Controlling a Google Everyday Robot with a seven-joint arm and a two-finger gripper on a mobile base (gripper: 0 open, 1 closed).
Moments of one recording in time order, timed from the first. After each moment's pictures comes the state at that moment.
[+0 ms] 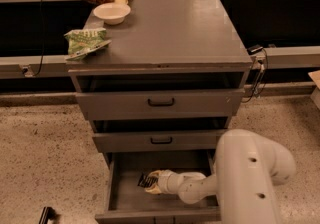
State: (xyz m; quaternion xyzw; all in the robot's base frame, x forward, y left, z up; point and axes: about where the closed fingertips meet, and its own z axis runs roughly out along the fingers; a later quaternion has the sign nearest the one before) arm 0.576 0.041 0.233 -0.56 0.70 0.13 0.42
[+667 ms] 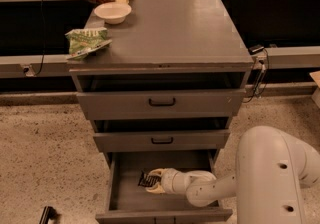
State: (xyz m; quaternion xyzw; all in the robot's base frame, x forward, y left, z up) arm 0.552 0.029 0.307 -0.58 0.65 0.14 0.46
